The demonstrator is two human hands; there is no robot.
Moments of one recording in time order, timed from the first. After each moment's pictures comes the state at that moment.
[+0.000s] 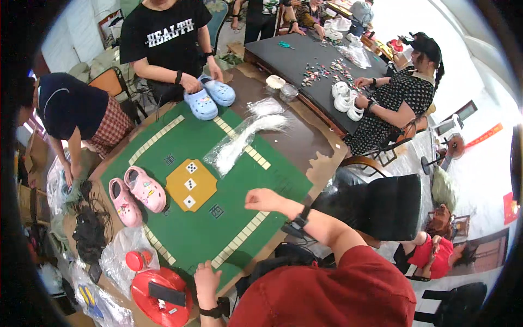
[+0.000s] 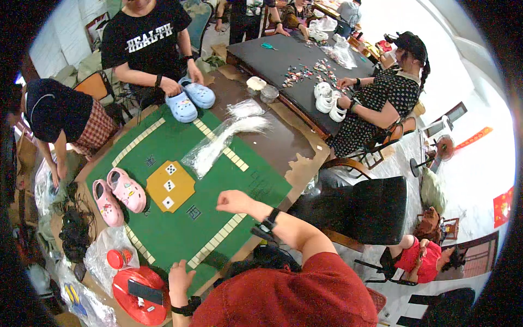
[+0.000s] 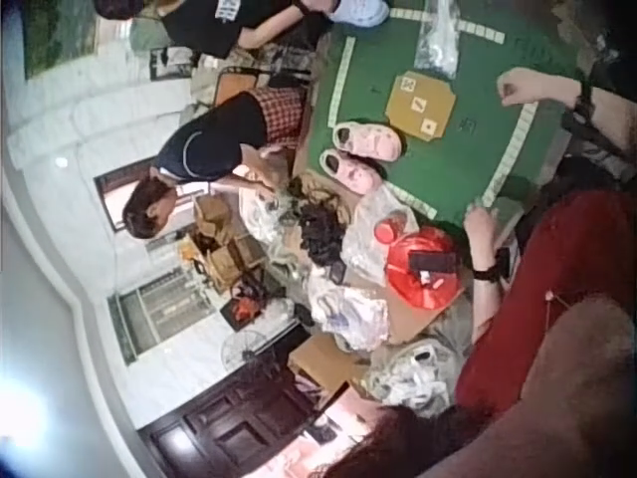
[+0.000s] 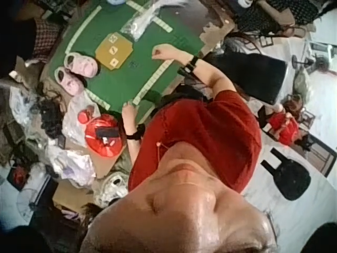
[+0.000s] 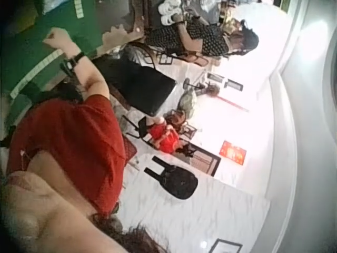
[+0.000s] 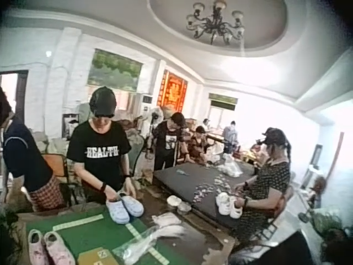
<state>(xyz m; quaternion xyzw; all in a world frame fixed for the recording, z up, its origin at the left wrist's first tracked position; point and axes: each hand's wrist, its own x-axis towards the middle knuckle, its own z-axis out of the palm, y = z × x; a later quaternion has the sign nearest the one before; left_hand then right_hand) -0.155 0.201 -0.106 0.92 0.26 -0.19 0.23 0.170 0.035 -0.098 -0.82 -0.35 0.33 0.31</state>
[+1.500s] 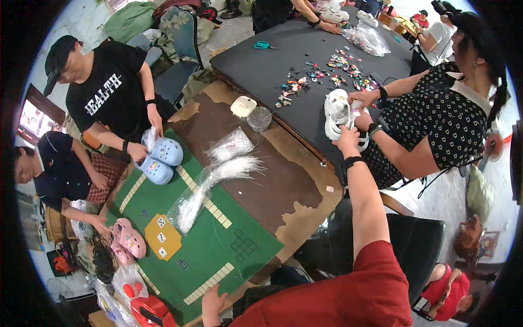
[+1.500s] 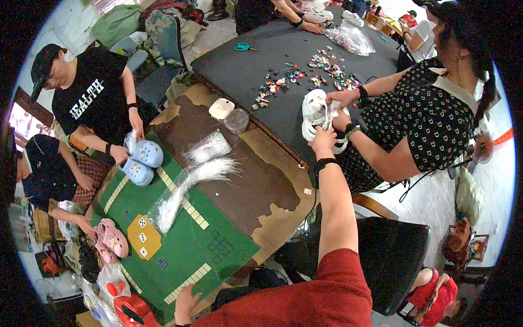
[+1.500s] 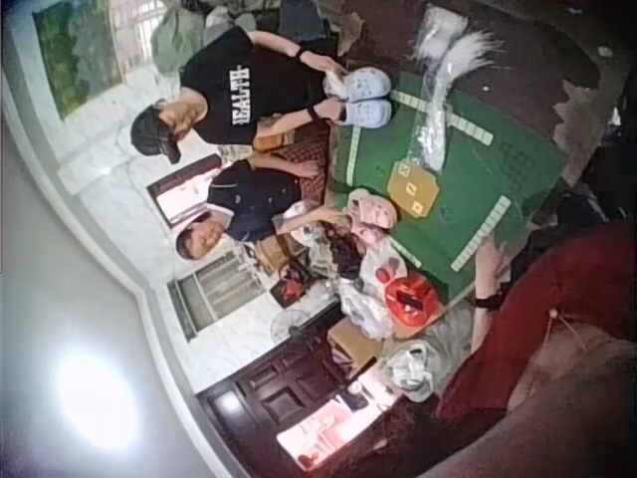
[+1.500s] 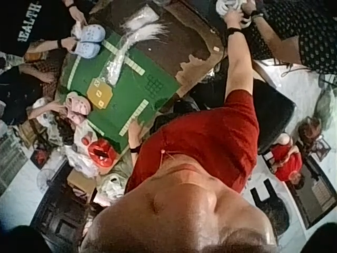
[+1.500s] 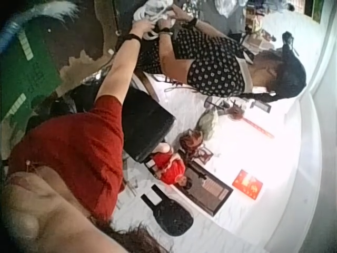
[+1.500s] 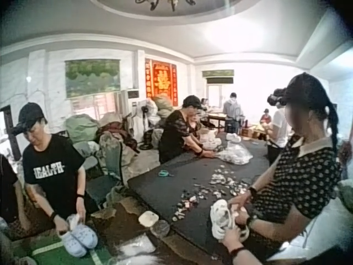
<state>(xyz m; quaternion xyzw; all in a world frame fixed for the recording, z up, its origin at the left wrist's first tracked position) 0.100 0.004 -0.111 0.89 0.30 -0.27 0.22 0.745 -0.322 -0.145 -1.00 0.05 0.02 0.02</state>
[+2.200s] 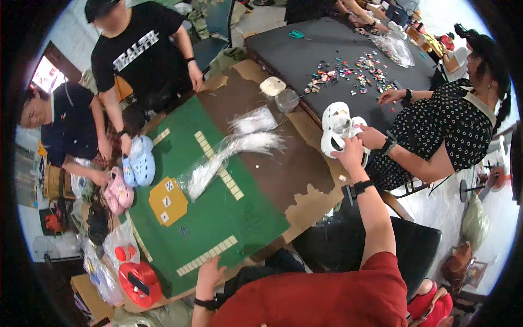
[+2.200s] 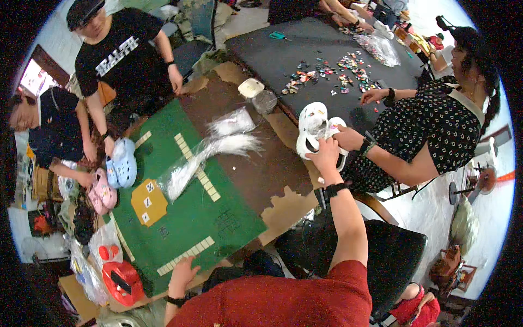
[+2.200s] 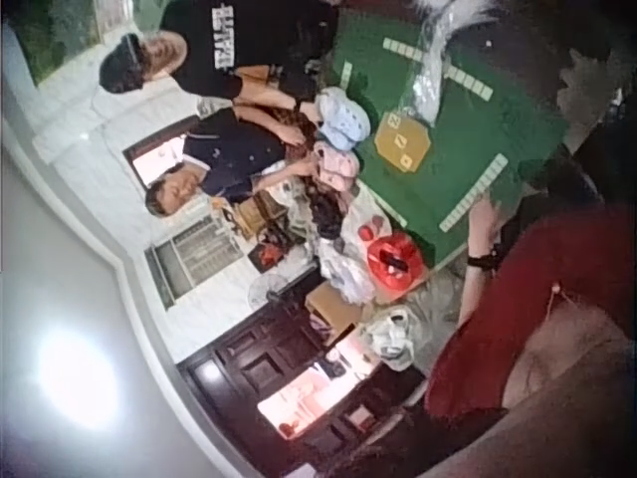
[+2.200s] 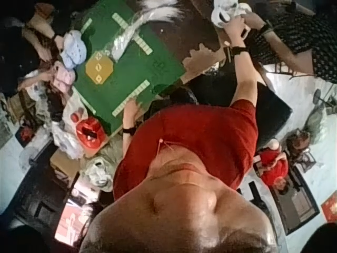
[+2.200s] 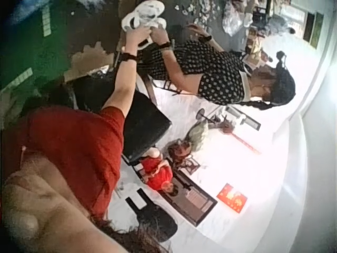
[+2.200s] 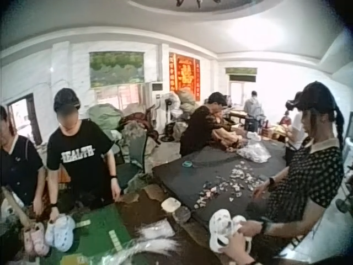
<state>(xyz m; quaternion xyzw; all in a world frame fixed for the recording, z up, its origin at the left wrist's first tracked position) 0.081 0.009 -0.106 0.90 0.28 -0.23 0.24 0.607 -0.281 -0.118 -0.98 -0.17 -0.05 0.09</state>
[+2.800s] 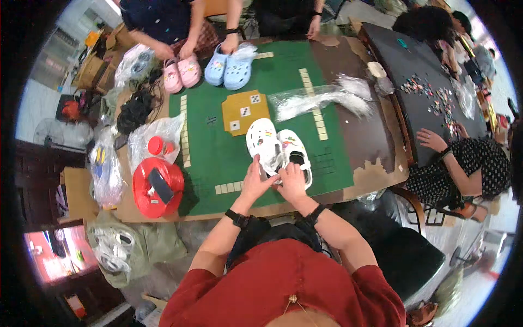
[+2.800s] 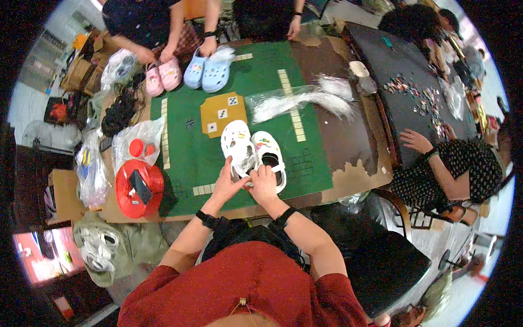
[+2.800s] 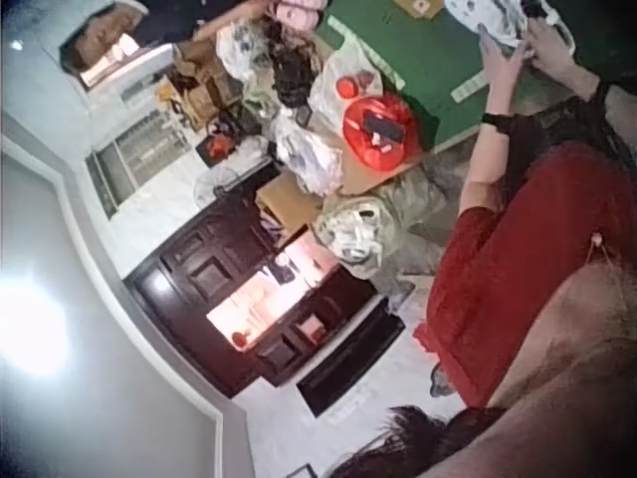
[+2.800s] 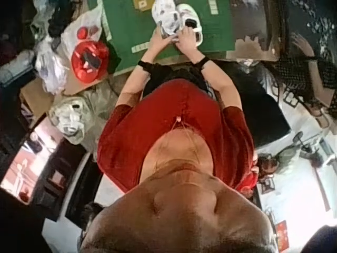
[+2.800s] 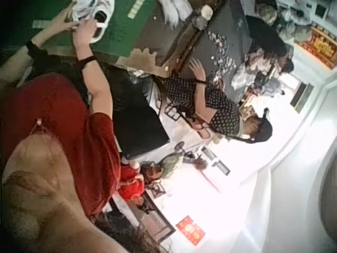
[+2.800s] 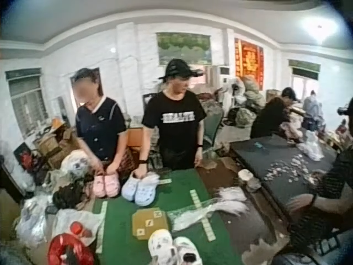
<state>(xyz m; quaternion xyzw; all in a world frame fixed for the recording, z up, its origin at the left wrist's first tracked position) 0.003 0.077 -0.153 0.82 0.38 0.12 0.41 0.125 -0.033 -0.153 -0.80 -0.55 0.08 0.22</state>
